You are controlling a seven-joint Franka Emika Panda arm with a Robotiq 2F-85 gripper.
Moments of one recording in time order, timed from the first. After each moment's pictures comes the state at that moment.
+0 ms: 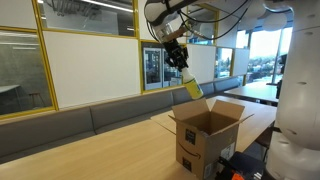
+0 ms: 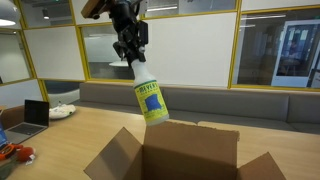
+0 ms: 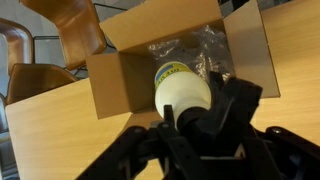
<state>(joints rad) 0.08 0.00 -0.06 -1.68 -0.38 1.32 0.38</state>
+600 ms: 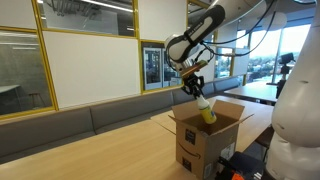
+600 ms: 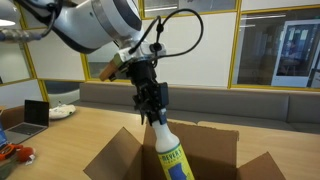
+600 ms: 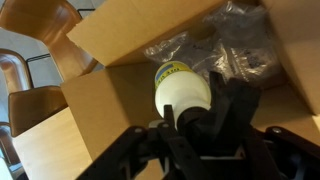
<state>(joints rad) -0.06 -0.14 -0.08 -2.24 -0.46 1.80 0.61</state>
